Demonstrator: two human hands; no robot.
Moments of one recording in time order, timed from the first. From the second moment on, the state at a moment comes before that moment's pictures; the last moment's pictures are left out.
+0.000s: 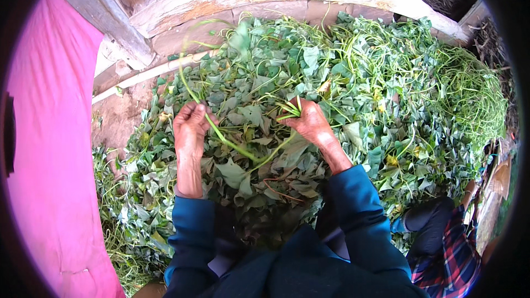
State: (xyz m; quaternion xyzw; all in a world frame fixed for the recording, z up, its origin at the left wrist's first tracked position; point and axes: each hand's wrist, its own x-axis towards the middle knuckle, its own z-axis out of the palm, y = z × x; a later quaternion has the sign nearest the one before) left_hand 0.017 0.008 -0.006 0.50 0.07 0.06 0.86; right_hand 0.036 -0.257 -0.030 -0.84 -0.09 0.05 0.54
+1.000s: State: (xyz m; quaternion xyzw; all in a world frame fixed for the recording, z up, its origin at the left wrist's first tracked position) left_hand 0.024 0.041 -0.013 -0.05 -0.01 0.02 1.00; right_hand 0.022 -0.197 -0.080 -0.46 0.21 0.29 0.81
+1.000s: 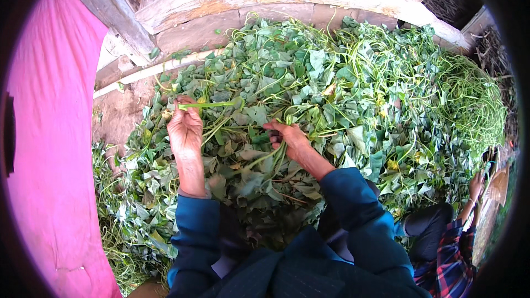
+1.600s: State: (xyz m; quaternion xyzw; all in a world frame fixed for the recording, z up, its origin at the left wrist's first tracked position) left_hand 0.013 0.018 0.006 0.46 0.12 0.03 0.88; right_hand 0.031 -0.199 -0.036 -0.39 0.14 0.16 0.89
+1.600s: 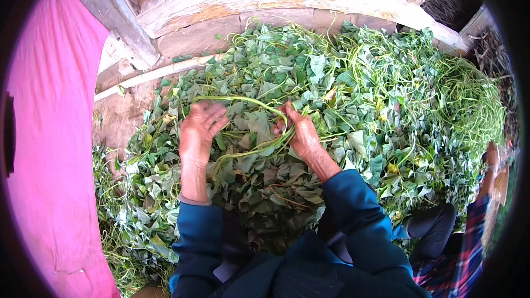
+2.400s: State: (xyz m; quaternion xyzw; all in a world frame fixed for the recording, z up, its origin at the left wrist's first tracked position) left_hand -0.001 -0.041 -0.008 0.70 -0.03 -0.12 0.70; right_hand 0.038 -0.242 0.018 -0.68 -0.03 0.12 0.72
